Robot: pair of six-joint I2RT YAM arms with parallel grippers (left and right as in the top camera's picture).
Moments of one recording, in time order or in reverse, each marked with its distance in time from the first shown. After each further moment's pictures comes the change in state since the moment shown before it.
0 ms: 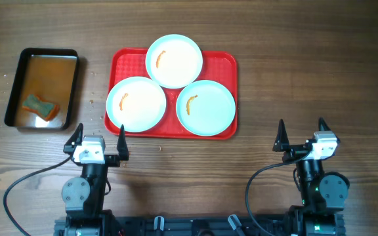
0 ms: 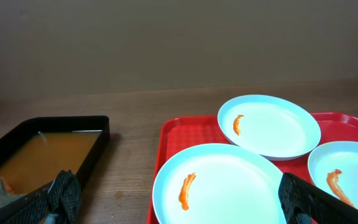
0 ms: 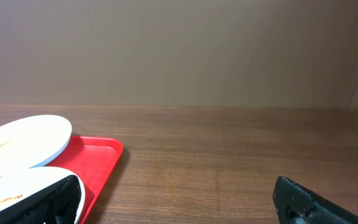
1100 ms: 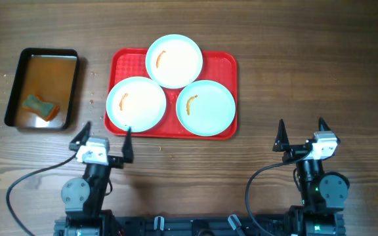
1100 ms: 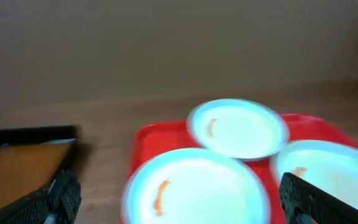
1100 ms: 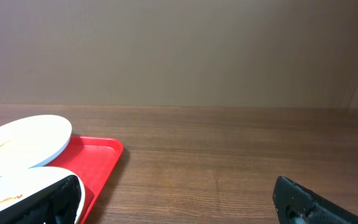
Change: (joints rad) left arm 0.000 0.000 0.000 0.022 0.146 -0.020; right arm 0.000 0.000 0.000 0.000 0.000 0.000
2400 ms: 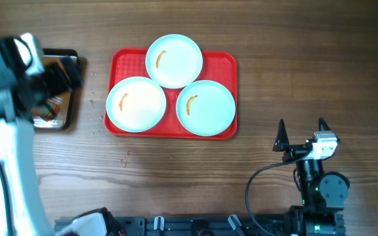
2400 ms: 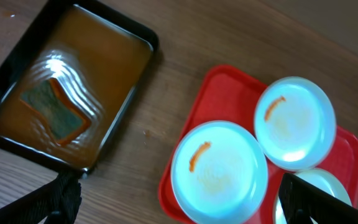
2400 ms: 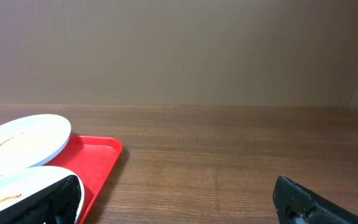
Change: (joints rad) left arm 0.256 1.364 1.476 -0.992 -0.051 -0.212; right arm -0.002 0.004 0.000 0.000 0.000 0.000
